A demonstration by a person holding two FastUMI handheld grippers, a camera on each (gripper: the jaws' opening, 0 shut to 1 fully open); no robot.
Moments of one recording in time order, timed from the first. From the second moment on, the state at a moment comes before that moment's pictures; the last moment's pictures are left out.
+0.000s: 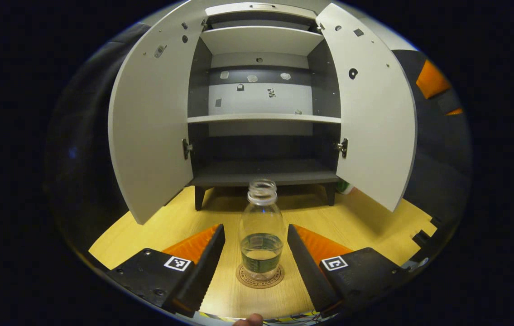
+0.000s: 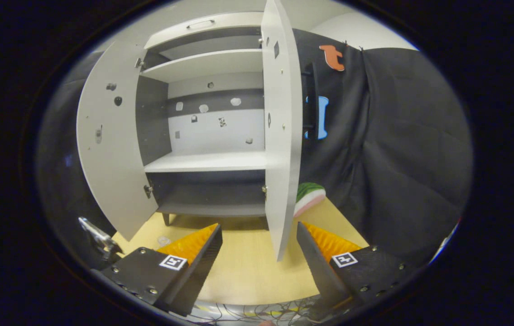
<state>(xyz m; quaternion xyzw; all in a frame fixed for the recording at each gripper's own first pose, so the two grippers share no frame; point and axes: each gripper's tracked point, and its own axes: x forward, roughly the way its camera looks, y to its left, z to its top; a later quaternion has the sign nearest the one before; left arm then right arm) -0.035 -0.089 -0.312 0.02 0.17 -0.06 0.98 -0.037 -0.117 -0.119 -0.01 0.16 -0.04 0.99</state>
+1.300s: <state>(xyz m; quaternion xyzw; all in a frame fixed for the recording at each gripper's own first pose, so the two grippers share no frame) -0.018 -0.053 -0.143 0.02 0.08 -0.04 1.00 0.061 -0.176 -0.022 0.01 0.07 0.01 1.00</state>
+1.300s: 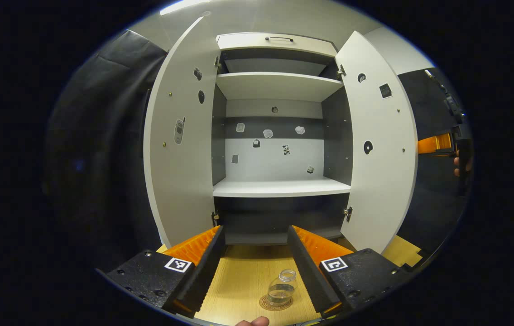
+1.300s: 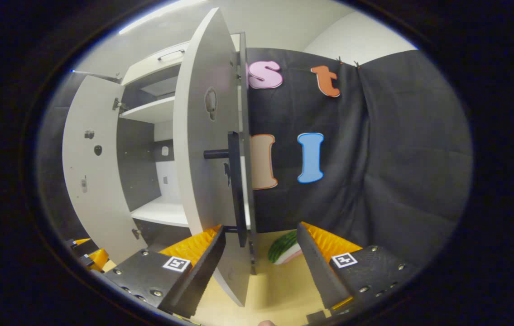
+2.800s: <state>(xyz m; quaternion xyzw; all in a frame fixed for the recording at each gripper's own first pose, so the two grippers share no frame) -0.011 0.065 -0.099 -0.02 0.06 0.03 1.00 0.191 0.020 -0.040 -0.04 0.03 0.08 1.00</state>
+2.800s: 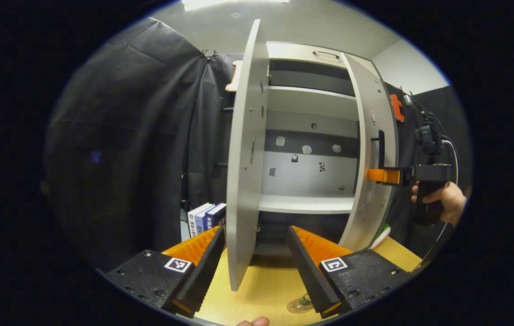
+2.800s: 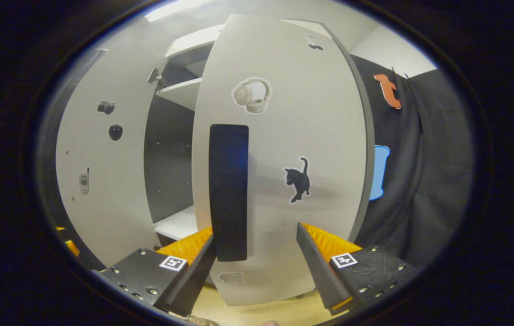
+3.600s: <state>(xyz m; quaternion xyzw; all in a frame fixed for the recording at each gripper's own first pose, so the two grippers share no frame) 0.008 0.156 -0.072 -0.06 0.08 0.08 0.99 0.253 0.045 -0.042 -0.05 0.01 0.03 1.00</state>
